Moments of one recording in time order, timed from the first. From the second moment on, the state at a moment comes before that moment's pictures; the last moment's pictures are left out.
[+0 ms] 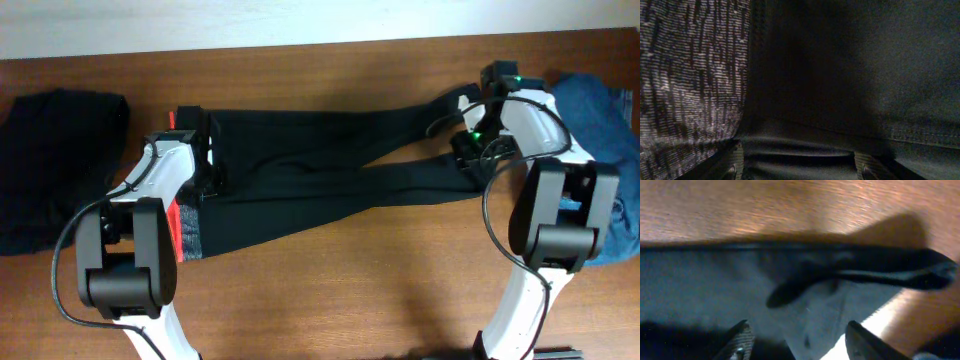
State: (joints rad) left arm -0.05 2.03 1.35 -0.79 -0.06 -0.21; right arm -0.13 2.16 1.69 -1.07 0.03 -0.30
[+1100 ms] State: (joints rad) left arm -0.05 2.03 1.35 -0.79 -0.06 -0.21; right arm -0.12 2.16 1.68 -1.07 0.16 -0.21
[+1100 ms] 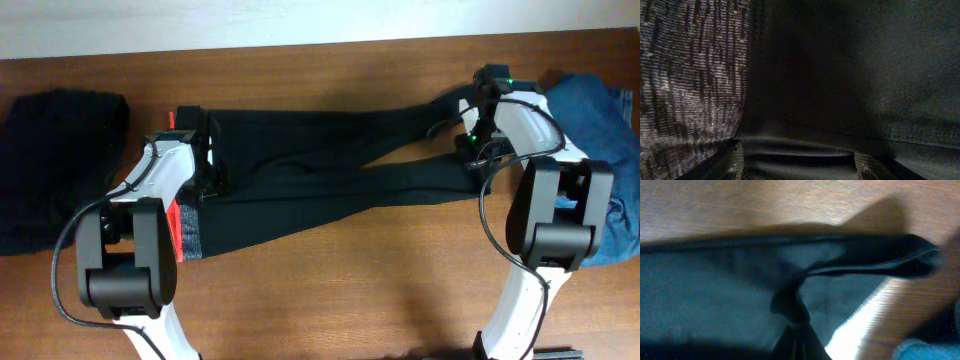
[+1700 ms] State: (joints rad) left arm -0.05 2.03 1.35 -0.79 -0.06 -0.21; right arm -0.34 2.16 1.71 -1.12 0.29 -0.02
